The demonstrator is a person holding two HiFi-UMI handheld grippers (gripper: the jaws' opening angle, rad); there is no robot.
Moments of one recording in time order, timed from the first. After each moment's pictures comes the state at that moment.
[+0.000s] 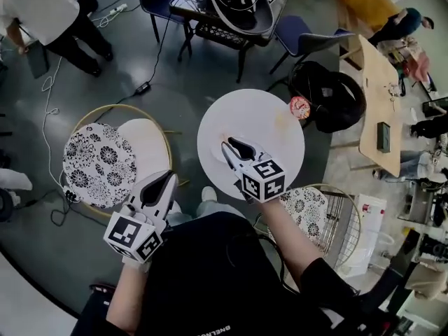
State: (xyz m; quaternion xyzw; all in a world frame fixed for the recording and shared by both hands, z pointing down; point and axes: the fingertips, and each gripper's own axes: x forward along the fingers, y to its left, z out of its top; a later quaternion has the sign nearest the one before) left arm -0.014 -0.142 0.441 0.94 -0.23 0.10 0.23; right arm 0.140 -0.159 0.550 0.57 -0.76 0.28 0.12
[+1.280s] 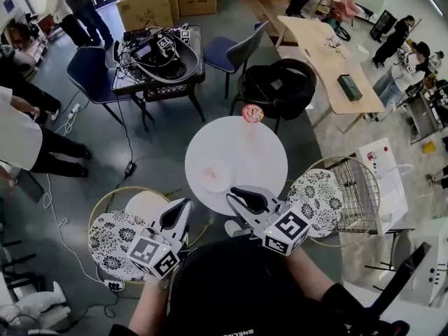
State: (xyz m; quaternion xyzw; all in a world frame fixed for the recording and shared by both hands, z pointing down) left arm 0.053 -0.120 0.396 0.98 0.00 0.10 0.19; right arm 0.126 -0.048 0.393 0.68 -0.72 0.15 -0.05
